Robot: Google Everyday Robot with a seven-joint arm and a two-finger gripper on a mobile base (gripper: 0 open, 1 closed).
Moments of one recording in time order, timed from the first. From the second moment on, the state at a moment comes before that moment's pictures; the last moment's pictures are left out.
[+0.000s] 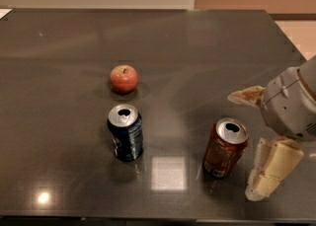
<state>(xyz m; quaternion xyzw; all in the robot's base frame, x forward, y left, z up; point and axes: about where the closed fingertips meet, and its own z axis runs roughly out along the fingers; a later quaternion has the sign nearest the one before) 0.349 -0.145 0.905 -0.67 0.71 0.12 0.19</state>
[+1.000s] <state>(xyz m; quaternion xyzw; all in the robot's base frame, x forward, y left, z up) 0.351 -0.144 0.902 -0.66 0.71 0.13 0.19</state>
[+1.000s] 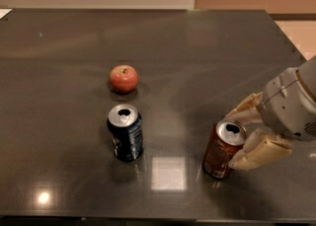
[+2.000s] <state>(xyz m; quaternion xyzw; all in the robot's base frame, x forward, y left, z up) 0.392 -0.143 0.924 -0.64 0.73 0.11 0.21</state>
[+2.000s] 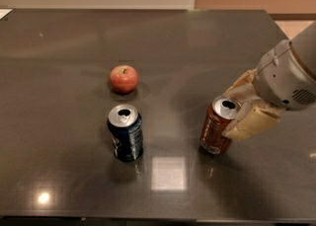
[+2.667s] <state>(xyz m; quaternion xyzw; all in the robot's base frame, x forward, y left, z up) 0.467 -0.118 0.935 -0.61 0.75 0.09 0.23</state>
